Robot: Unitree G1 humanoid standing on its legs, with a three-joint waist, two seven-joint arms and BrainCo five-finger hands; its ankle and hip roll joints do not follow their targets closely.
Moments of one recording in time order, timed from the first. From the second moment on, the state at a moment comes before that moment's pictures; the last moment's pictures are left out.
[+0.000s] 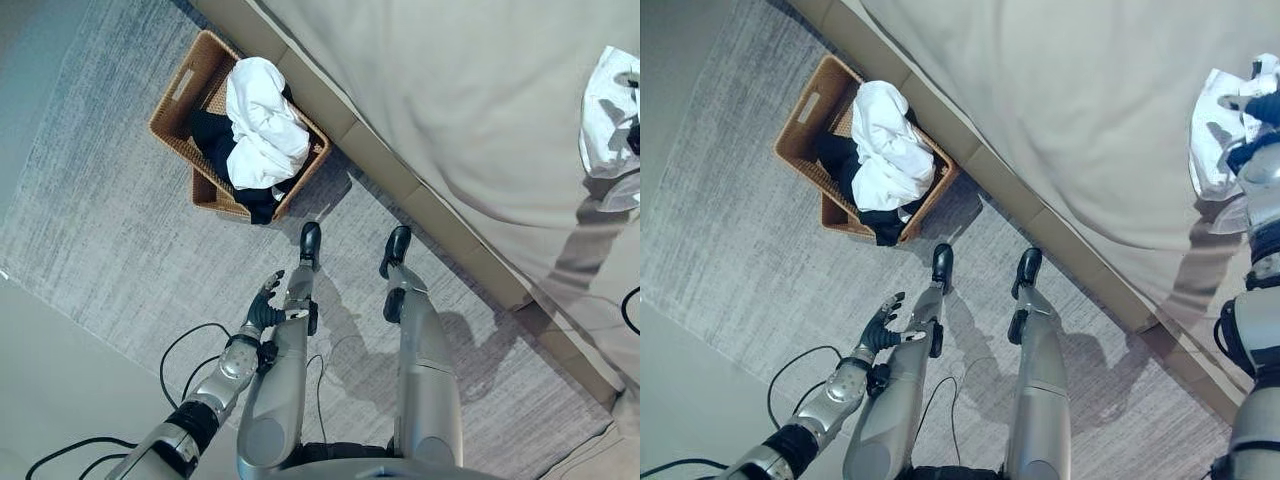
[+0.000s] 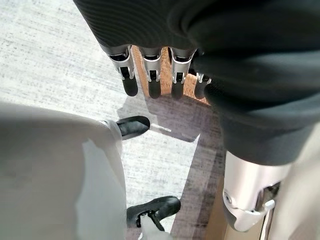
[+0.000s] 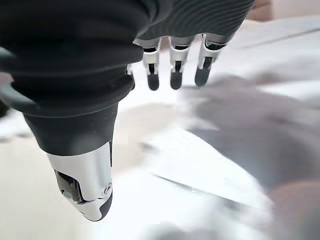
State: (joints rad) left arm -0.21 0.37 -0.56 0.69 -0.21 -0.34 0.26; right arm -1.17 -0.99 0.48 1.25 0.09 -0.14 -0.41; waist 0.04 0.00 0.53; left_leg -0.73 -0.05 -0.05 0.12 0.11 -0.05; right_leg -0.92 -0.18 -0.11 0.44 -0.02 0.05
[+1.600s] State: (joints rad) left arm -0.25 0.30 -0.55 0.76 -0.29 -0.34 0.27; right arm -1.11 -1.00 0.50 0.88 0.21 -0.19 -0.38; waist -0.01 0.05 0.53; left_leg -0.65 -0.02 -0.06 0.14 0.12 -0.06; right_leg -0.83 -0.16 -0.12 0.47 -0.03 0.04
